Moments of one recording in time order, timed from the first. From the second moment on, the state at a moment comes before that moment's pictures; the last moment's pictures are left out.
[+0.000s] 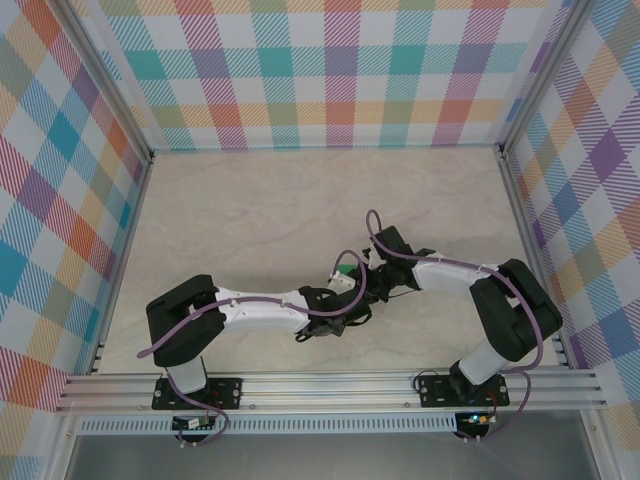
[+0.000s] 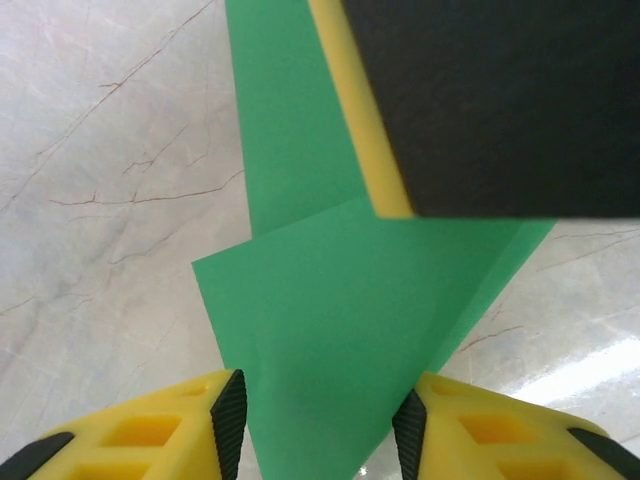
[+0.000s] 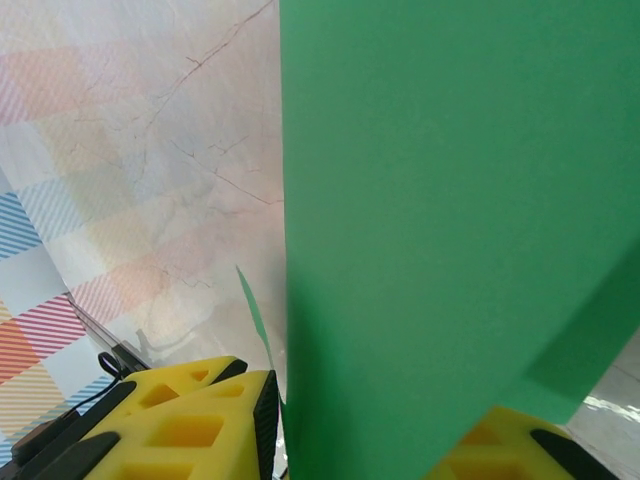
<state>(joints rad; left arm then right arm) -1.21 1.75 1.03 -0.55 -0.46 -0.66 0.59 1.58 0.76 -0.26 -0.60 0.91</state>
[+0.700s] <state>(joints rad) -1.21 1.73 1.01 -0.55 -0.43 -0.69 0.59 1.58 0.78 -0.29 -0.63 0.88</state>
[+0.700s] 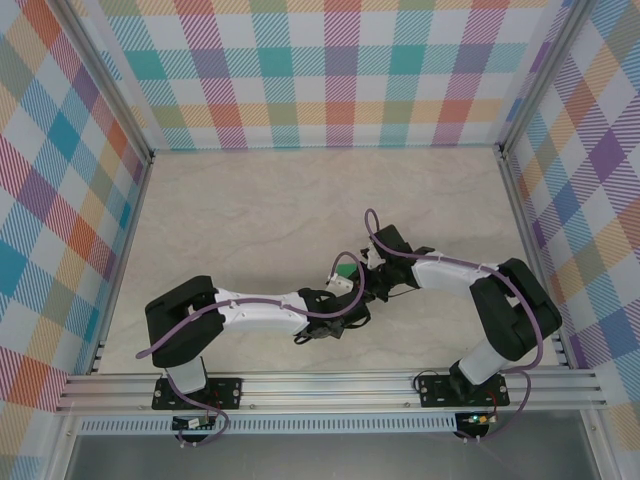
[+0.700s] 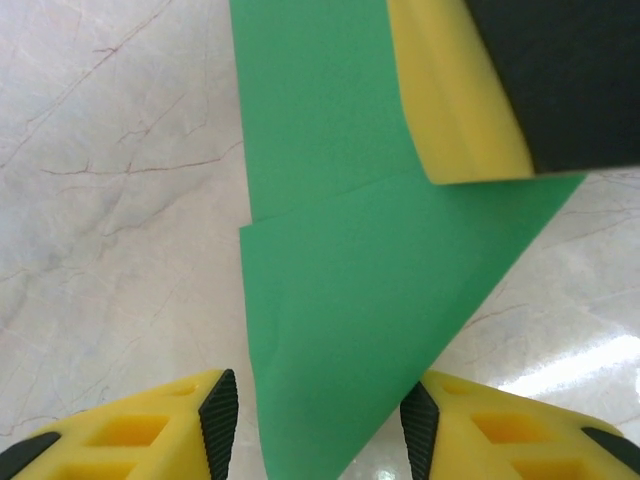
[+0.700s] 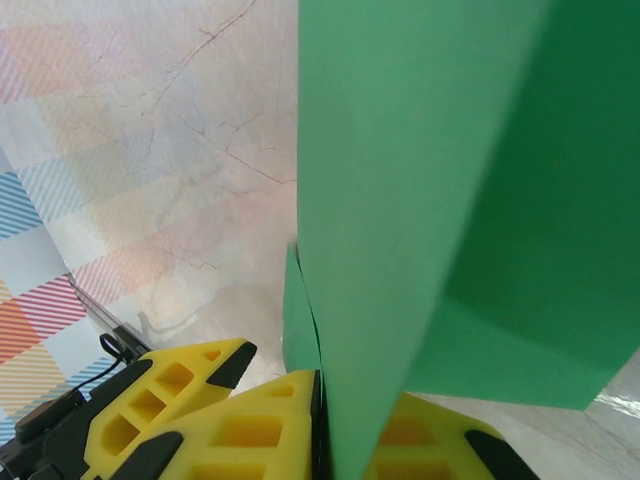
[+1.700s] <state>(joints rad) -1.21 1.73 1.00 -0.55 -0.42 -0.68 0.59 1.60 0.81 -0.34 -0.62 0.88</state>
